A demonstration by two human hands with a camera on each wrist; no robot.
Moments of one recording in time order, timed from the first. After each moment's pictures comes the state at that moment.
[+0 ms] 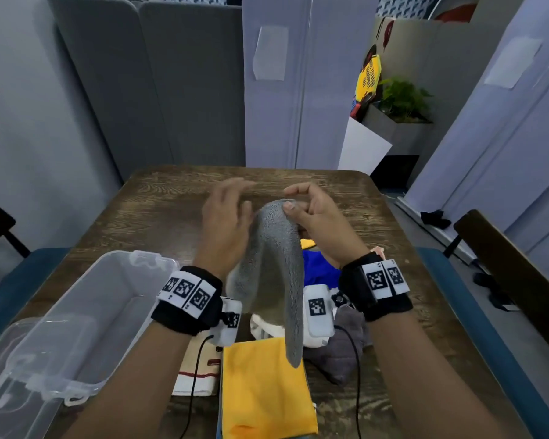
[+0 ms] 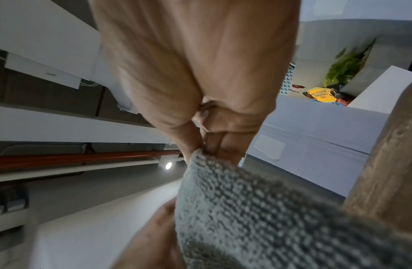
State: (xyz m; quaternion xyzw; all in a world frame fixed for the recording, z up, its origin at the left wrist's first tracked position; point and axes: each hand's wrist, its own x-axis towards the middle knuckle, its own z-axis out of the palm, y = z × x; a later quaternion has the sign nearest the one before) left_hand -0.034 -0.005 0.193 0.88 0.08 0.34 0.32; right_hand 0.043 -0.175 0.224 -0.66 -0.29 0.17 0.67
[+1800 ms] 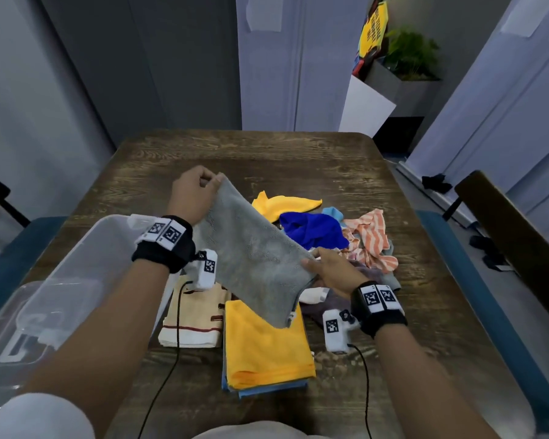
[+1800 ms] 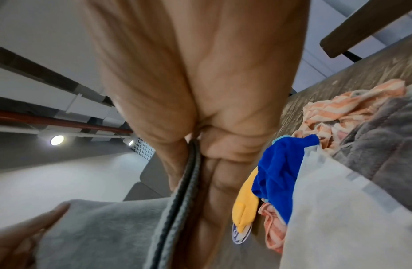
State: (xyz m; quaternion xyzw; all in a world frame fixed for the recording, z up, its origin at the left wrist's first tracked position) left_hand -0.020 0.067 0.143 0.87 0.22 0.22 0.38; right_hand 0.029 -0.238 0.057 -0.76 -0.11 0.34 0.55
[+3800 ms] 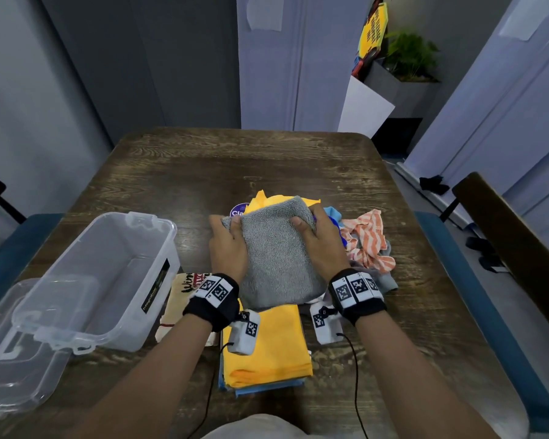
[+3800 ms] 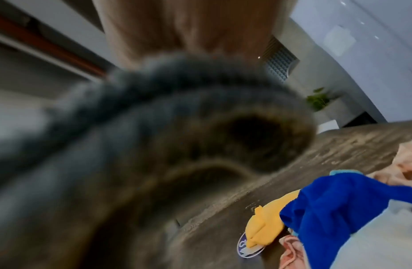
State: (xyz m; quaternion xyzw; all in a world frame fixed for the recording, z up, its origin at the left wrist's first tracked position) left_hand -0.052 -0.043 0.080 0.76 0.34 0.27 0.49; right_hand 0.032 -0.205 0.087 -0.81 -0.25 0.01 0.53
